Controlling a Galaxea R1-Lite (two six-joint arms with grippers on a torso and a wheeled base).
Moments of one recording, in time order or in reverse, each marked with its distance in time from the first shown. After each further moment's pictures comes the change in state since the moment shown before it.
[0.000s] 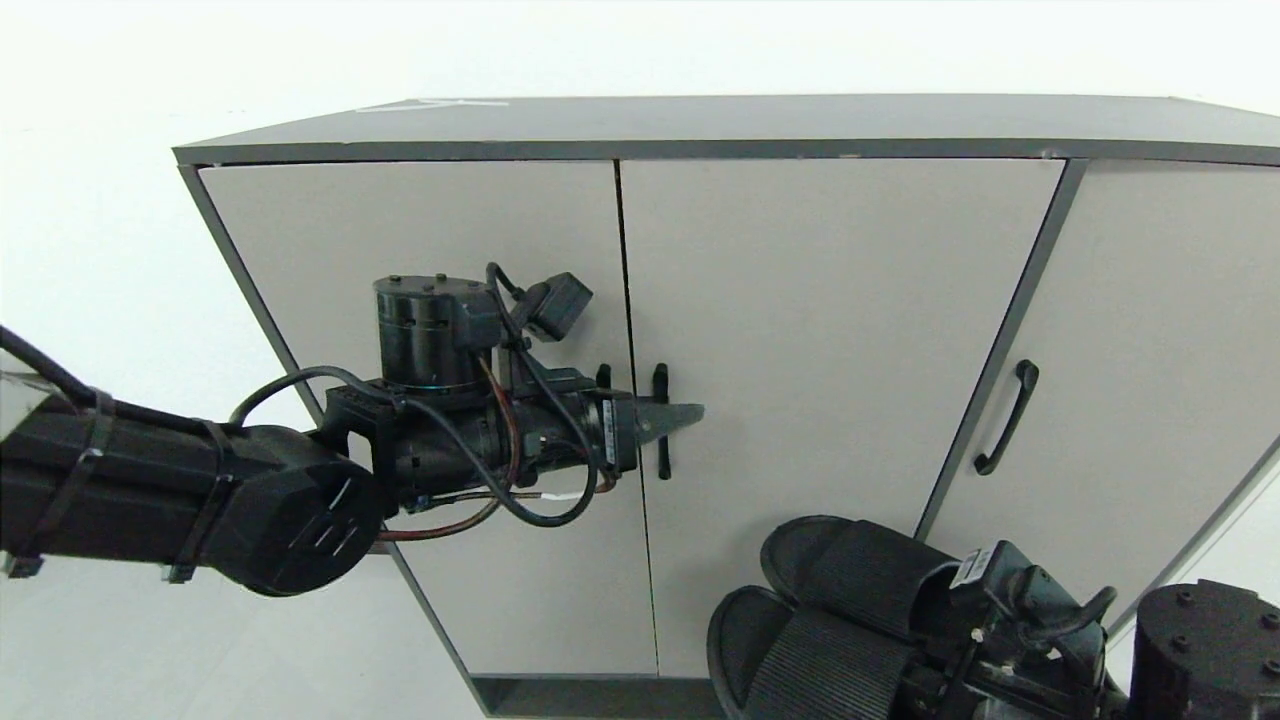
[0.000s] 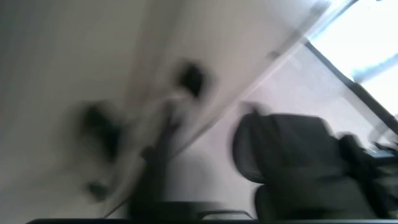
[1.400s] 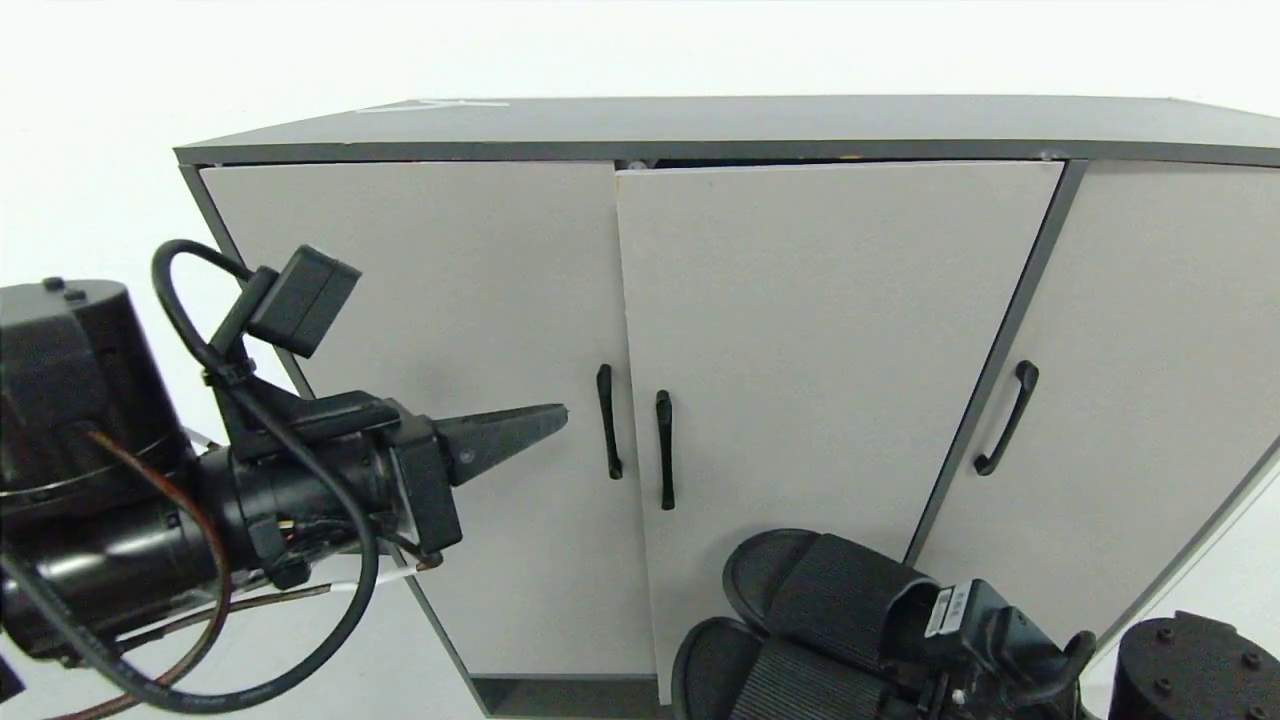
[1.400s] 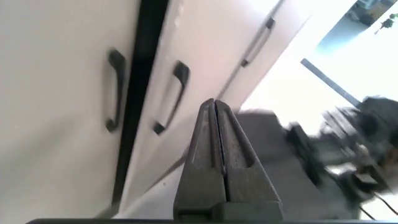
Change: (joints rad) left arm 0.025 -0.441 0.313 0.000 0.082 0.002; right arm 0.069 0.101 0.050 -0.198 0.041 -0.053
